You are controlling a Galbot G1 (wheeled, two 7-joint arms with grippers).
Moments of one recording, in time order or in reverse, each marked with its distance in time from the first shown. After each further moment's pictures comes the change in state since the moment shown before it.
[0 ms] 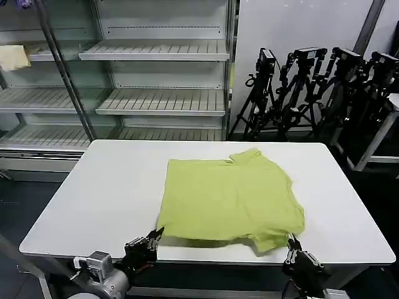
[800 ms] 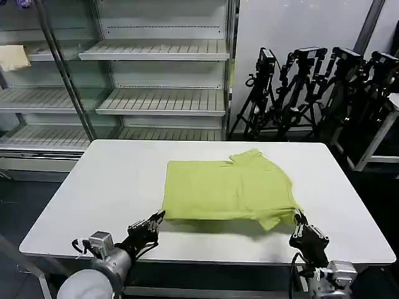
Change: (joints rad) left arm -0.194 -0.002 0.044 0.122 -0.080 -0.009 0.014; right arm 0.259 -0.165 0.035 -0.172 0.140 -0.003 0.021
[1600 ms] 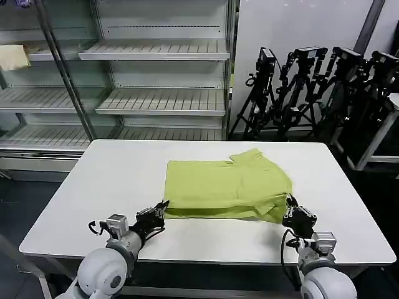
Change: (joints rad) left arm -0.152 -0.026 0.107 0.158 0.063 0.000 -0.002; right arm 0.199 -0.082 -0.083 -0.201 -0.012 0.012 0.015
